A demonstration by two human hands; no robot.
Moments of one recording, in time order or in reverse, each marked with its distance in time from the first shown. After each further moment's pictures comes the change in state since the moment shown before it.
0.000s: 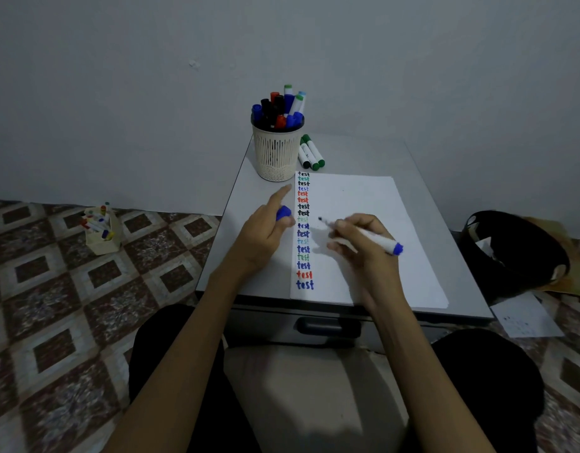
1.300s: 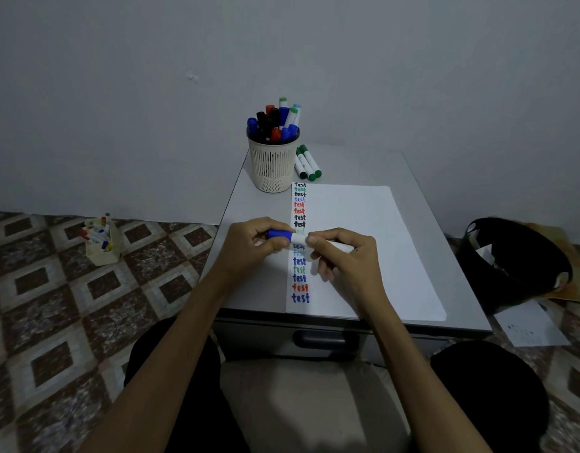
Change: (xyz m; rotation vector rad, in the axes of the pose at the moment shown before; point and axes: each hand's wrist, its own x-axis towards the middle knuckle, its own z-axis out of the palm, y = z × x) left_hand -0.002 0.008 -0.016 -0.082 0.039 0.113; right_hand 0.022 0.018 -0.004 -0.276 -0.175 -0.102
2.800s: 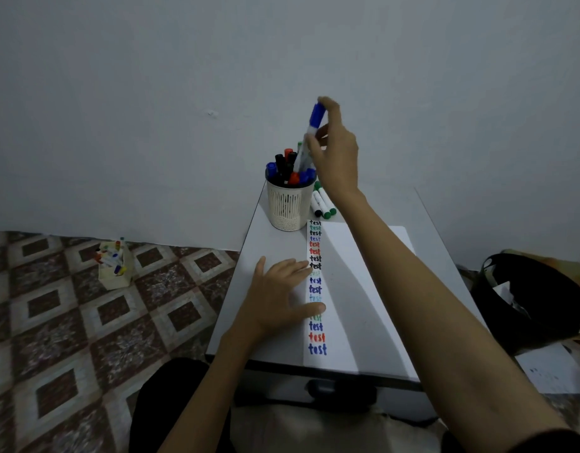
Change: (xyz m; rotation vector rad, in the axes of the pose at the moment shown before) left_hand 0.006 -0.018 0.016 0.614 -0.205 -0.028; right_hand 0.211 -0.077 0.066 -0.774 0.212 -0.662
